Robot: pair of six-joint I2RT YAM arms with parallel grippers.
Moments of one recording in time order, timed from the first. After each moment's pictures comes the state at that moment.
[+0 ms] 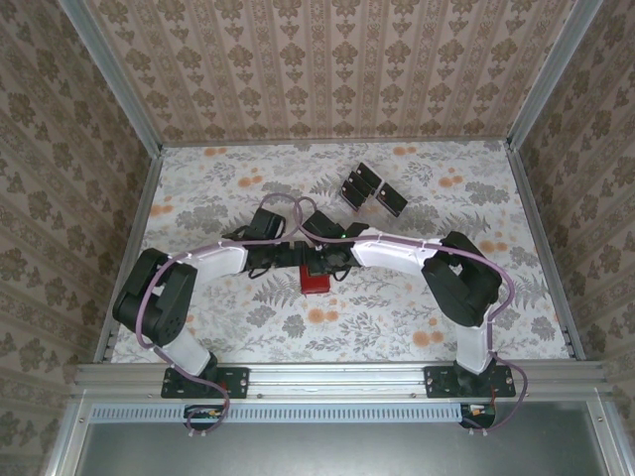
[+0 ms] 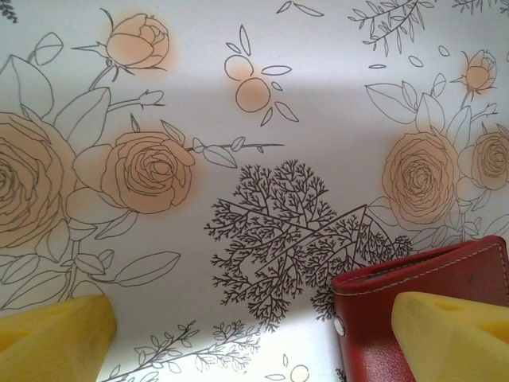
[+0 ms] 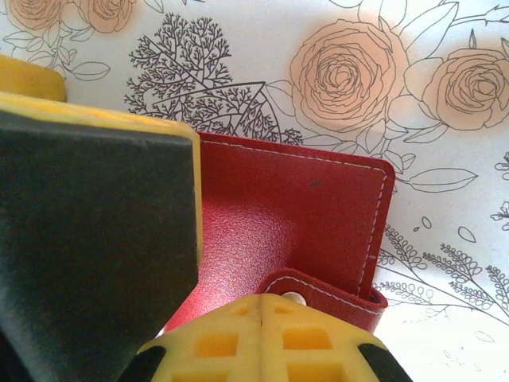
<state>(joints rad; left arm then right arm) -0.54 1.62 0.82 -0.21 0.11 -0.48 0.81 1.92 1.32 -0.50 -0.02 0.65</state>
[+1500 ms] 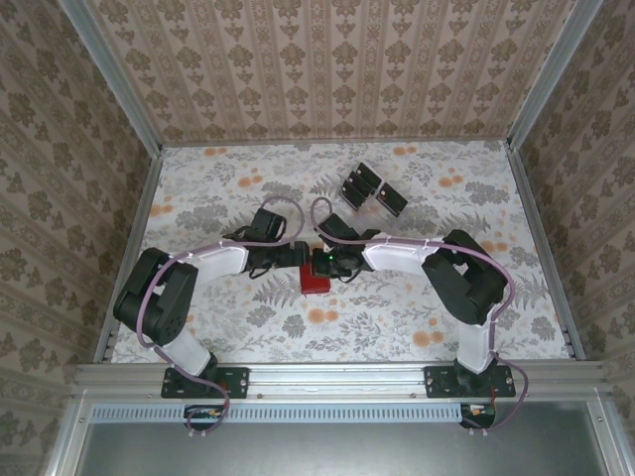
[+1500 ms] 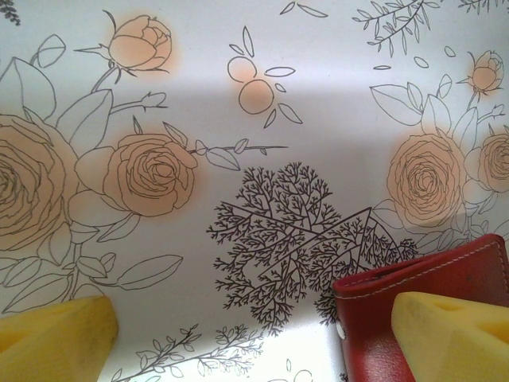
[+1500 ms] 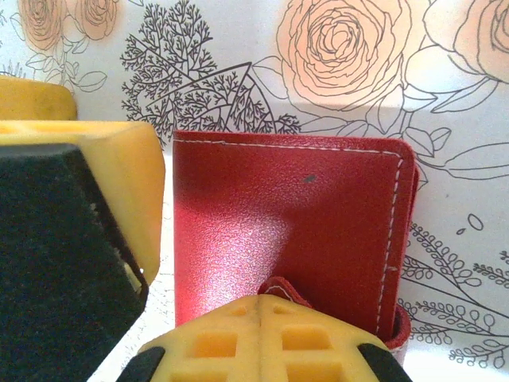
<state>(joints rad) -0.54 1.63 0.82 -0.21 0.09 -0.48 0.74 1.91 1.15 -0.26 -0.20 0.78</state>
